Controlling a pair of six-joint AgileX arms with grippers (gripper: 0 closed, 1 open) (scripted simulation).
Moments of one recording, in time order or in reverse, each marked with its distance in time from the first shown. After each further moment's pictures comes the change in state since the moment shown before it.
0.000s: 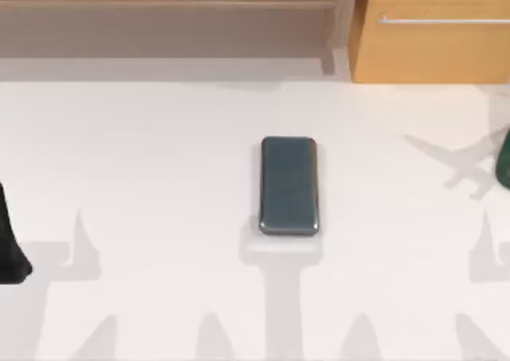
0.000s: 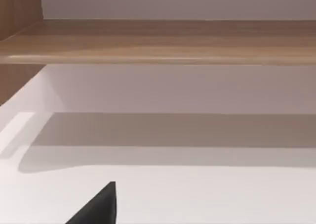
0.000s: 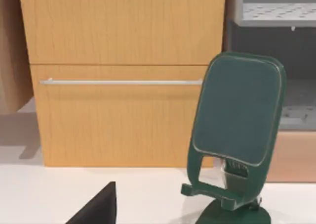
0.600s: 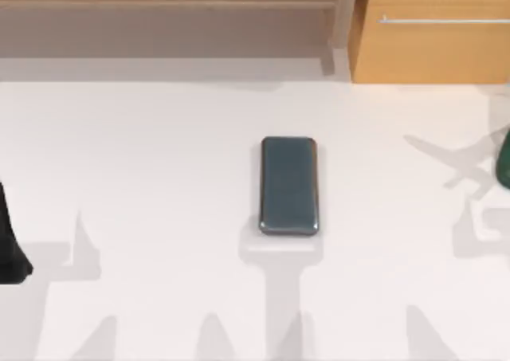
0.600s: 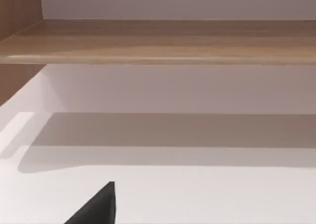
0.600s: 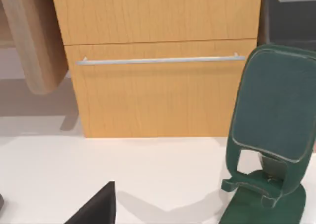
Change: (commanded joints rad) left arm 0.000 0.000 0.000 0.000 0.000 0.000; right arm 0.074 0.331 0.314 -0.174 0.007 0.071
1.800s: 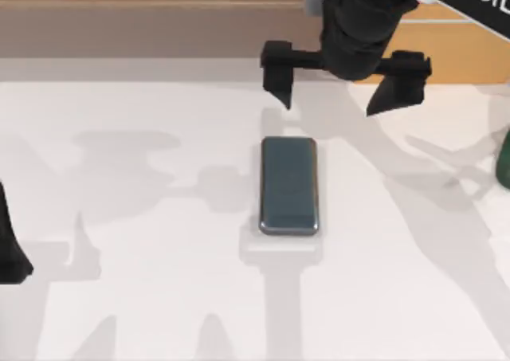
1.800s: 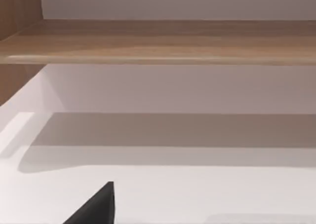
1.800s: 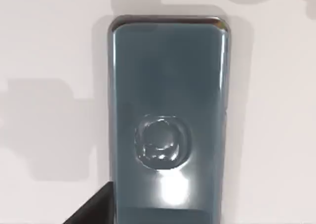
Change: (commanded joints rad) left arm 0.000 0.000 0.000 0.000 0.000 0.000; right arm 0.467 1.860 1.725 -1.025 0.015 0.509
